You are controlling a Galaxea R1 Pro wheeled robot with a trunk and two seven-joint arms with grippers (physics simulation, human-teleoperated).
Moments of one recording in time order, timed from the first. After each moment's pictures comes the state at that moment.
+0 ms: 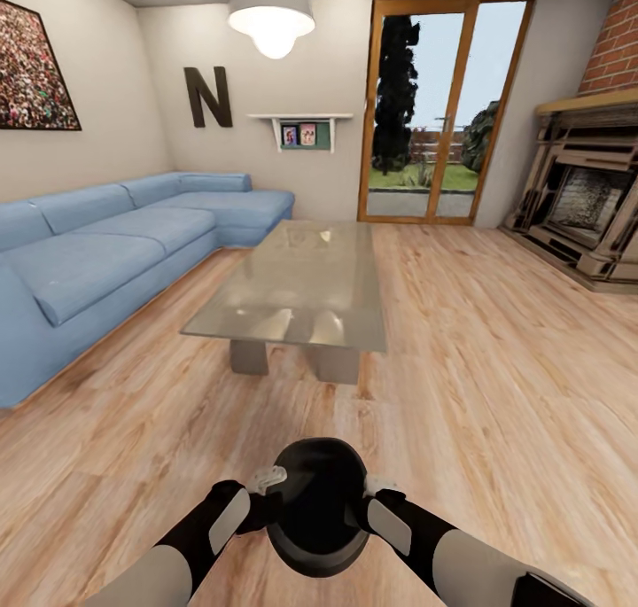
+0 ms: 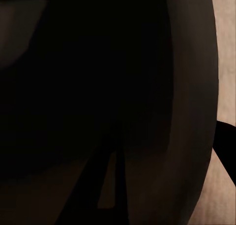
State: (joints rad) left arm -0.61 -0.09 -0.28 -0.47 0.61 0.55 0.13; right arm -0.71 0.09 1.00 -0.32 -1.27 0.26 -0.27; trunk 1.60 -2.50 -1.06
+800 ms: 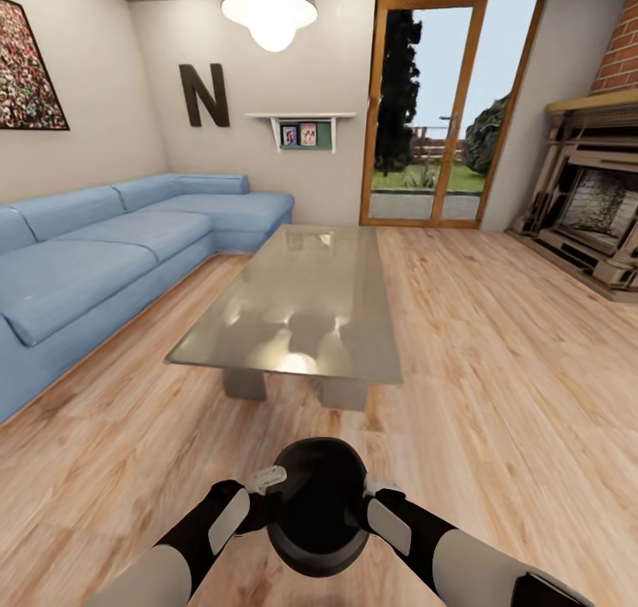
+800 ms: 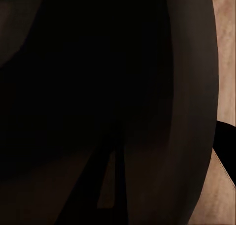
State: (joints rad) left arm -0.61 -0.09 -0.28 -0.47 0.62 0.55 0.13; right arm -0.71 0.09 1.00 -0.32 -1.27 0.26 -0.27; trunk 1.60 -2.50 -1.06
